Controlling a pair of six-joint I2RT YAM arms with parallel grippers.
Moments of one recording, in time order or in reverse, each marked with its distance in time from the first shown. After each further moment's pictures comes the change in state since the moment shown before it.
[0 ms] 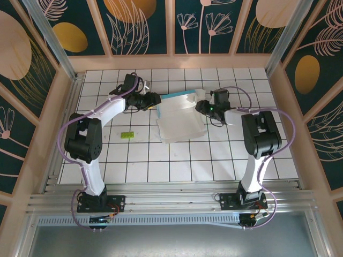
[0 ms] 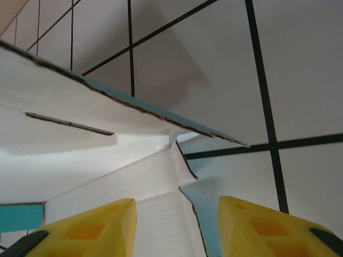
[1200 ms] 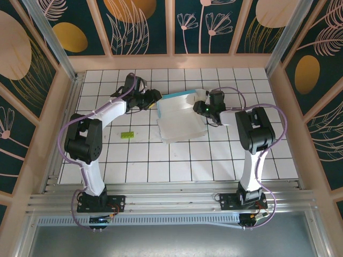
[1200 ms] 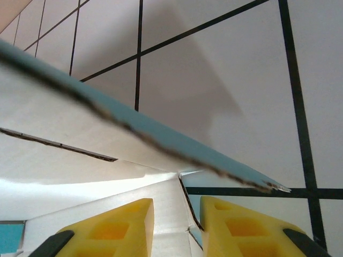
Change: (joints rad) left arm -0.013 -0.010 -0.053 0.154 -0.079 -0.226; right arm 0.032 0.086 0.012 0.134 0.036 -0.042
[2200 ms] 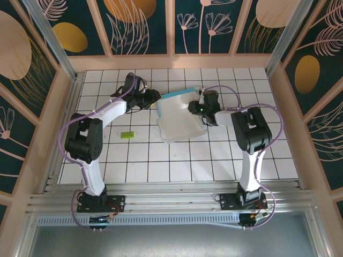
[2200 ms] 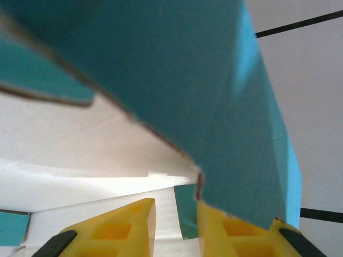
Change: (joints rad) left arm 0.000 0.008 0.002 0.020 0.015 -0.017; right arm 0.065 0.008 0.024 0.026 0.042 -0.079
